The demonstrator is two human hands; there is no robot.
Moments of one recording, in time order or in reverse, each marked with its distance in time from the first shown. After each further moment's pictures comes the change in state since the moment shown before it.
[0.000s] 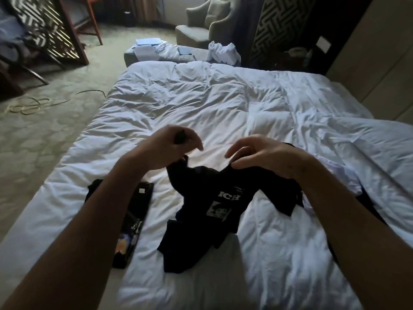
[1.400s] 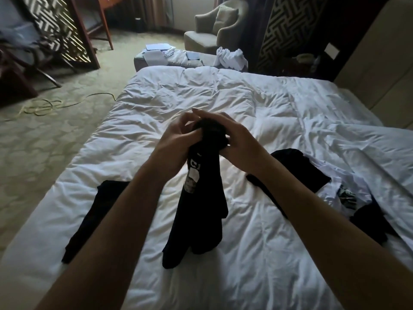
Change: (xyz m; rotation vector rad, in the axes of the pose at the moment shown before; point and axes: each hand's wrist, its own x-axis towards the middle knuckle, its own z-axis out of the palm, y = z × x) left_hand -0.006 0.019 0.016 -0.841 0.209 0.031; right_hand 0.048 -0.026 0.052 -0.257 0.252 -0.747
